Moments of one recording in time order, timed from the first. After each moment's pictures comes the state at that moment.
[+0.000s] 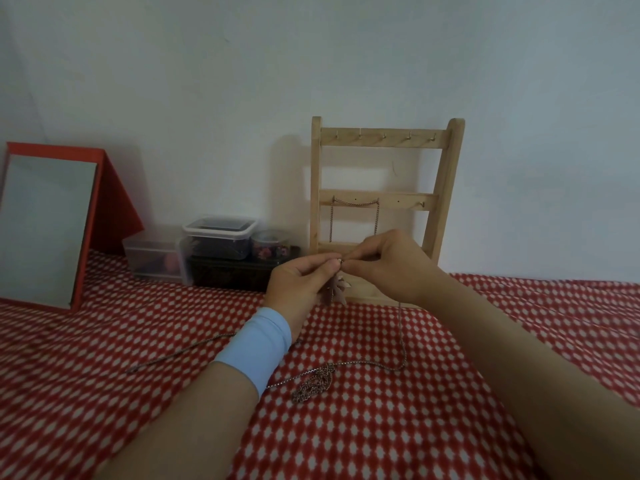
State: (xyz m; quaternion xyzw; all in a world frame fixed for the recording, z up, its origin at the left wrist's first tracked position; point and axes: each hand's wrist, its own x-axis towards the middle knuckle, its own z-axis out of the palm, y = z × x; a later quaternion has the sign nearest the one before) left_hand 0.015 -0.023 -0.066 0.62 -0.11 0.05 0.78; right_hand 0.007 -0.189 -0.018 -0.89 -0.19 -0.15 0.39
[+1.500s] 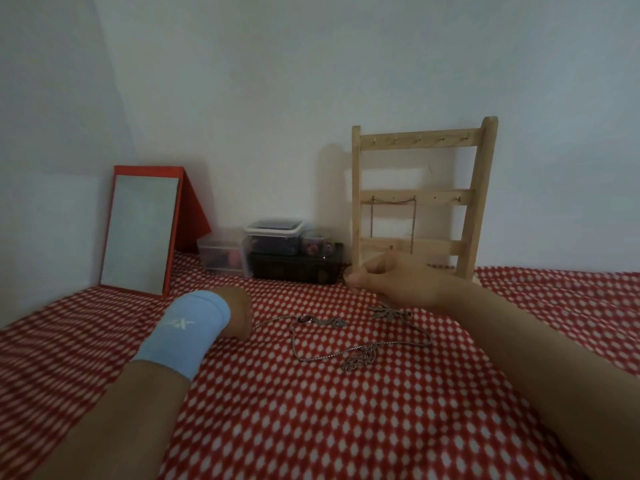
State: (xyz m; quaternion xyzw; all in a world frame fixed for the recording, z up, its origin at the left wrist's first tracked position) left_hand -0.050 0.116 -0.021 0.98 0.04 -0.16 -0.08; right_hand -0.029 -0.150 -0.019 -0.89 -0.21 0.07 0.40
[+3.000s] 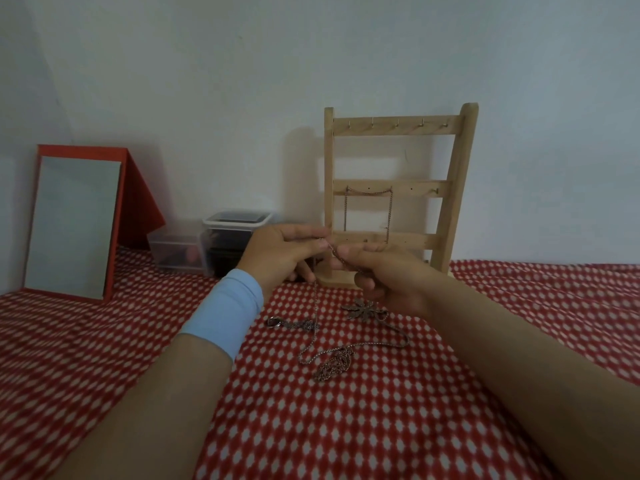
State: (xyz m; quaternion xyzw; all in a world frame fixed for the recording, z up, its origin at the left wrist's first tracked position) left_hand -0.003 0.030 -0.018 0.77 -0.12 0.05 0.62; right_hand -0.005 -0.161 -0.035 -0.68 -0.10 0.13 0.71
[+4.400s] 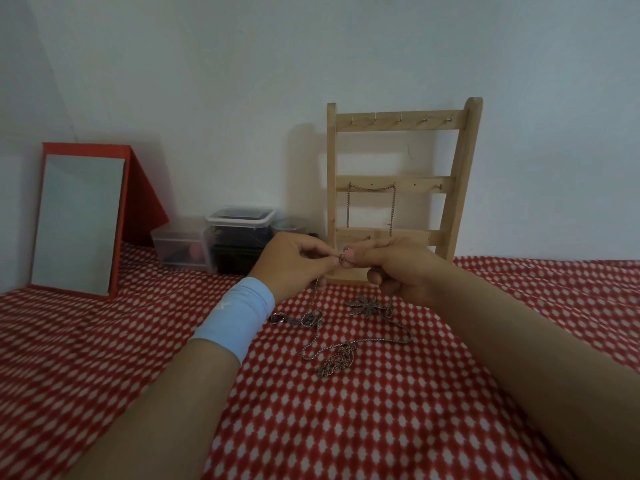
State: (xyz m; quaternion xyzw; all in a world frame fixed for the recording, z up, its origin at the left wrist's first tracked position) left_hand -0.007 0.025 -0.031 0.84 -0.18 0.09 0.50; right_hand 0.000 -0.167 -0.029 -0.73 -0.02 0.09 0.67
